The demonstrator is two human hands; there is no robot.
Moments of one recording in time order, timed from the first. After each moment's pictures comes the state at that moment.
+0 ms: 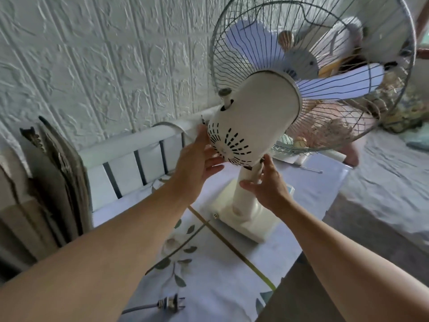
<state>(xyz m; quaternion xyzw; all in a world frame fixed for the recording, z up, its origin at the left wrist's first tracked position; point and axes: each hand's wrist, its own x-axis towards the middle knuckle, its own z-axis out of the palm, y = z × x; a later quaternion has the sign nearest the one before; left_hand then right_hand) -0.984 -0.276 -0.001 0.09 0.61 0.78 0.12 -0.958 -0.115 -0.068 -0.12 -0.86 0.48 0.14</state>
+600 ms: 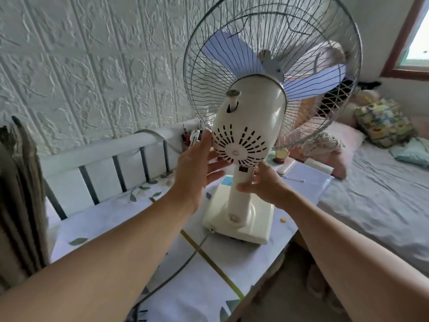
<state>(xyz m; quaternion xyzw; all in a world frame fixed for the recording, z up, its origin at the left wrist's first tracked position) -0.945 -0.212 -0.013 0.14 0.61 0.78 0.05 -0.948 -0.038 -0.061 0.01 -0.84 0.55 0.07</state>
